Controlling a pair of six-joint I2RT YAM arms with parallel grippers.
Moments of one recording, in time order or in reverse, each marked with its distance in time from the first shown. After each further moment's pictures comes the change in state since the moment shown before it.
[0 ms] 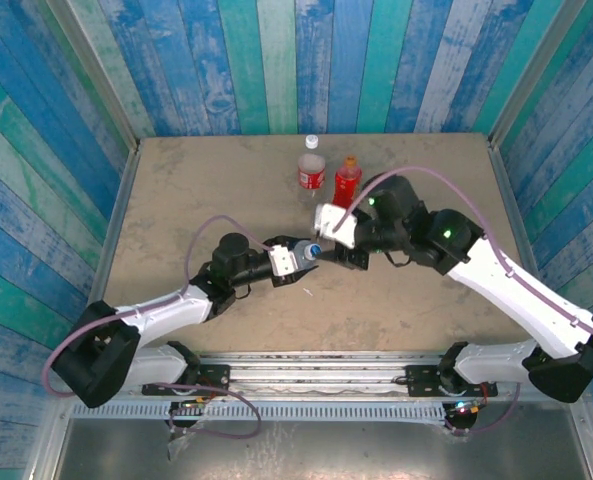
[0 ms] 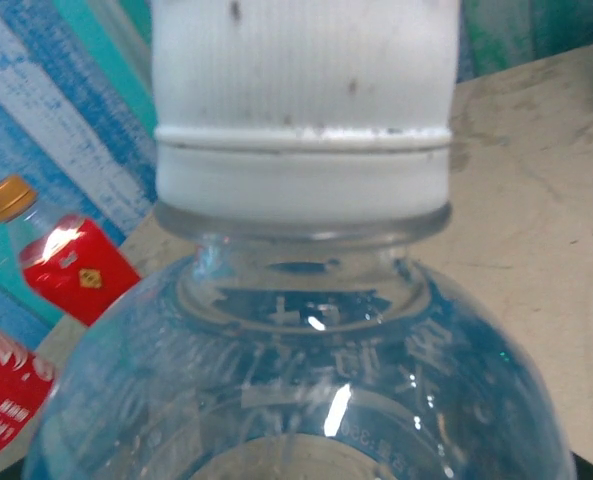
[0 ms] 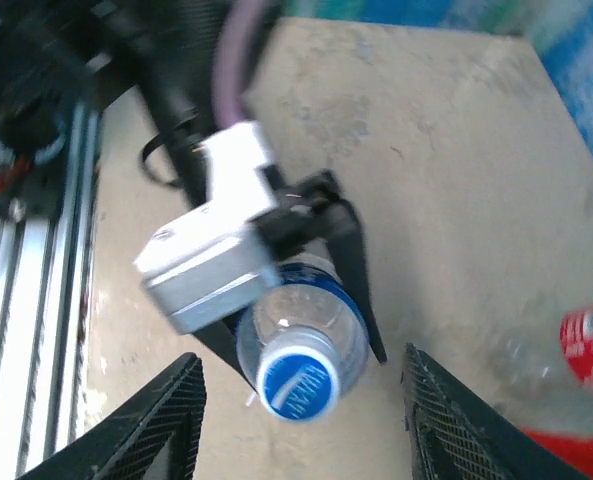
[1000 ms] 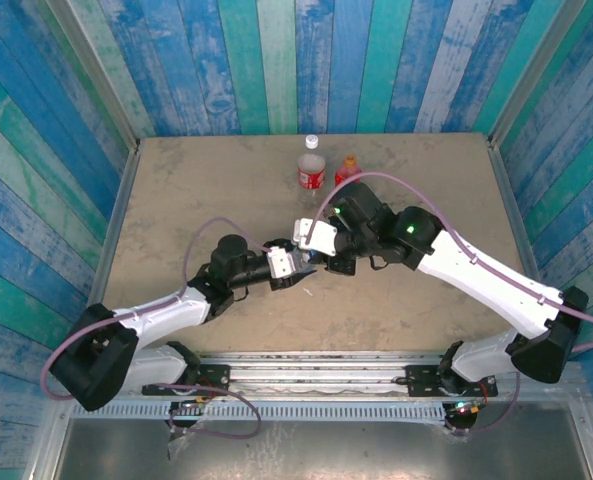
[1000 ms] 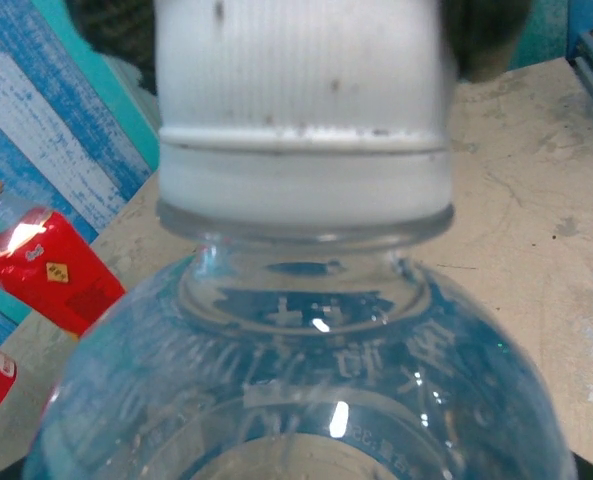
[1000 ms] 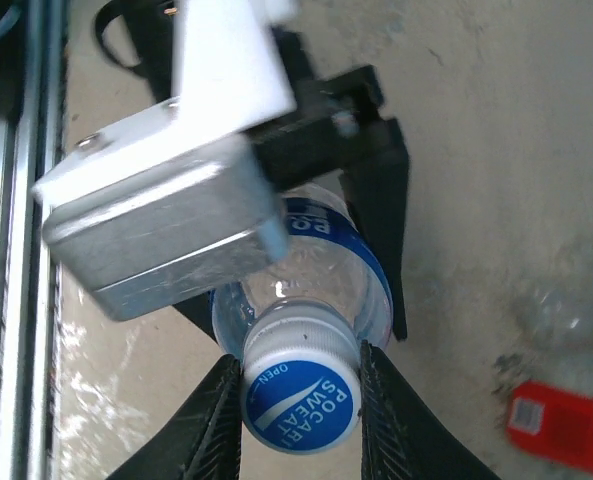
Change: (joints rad) left arm 0.004 -0.016 -0.021 -0.014 0.011 -0.031; right arm 0.045 0.129 0.015 -0.047 0.152 0.112
